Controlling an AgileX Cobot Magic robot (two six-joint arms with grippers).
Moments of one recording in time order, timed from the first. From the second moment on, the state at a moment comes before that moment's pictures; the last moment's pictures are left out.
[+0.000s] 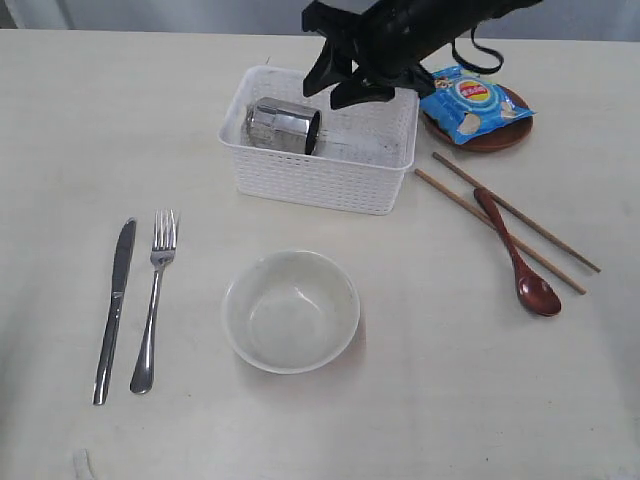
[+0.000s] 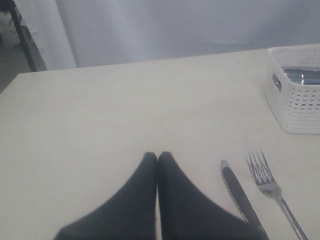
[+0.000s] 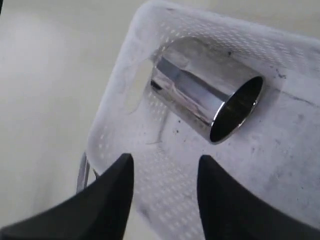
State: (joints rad) left arm -0.12 0.00 0.00 0.15 0.35 -0.08; right arm 0.35 2.06 -1.55 0.84 0.84 -0.32
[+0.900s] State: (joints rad) left arm -0.12 0.00 0.00 0.15 0.35 -0.08; right arm 0.35 2.26 -1.62 1.14 0.76 -0.57
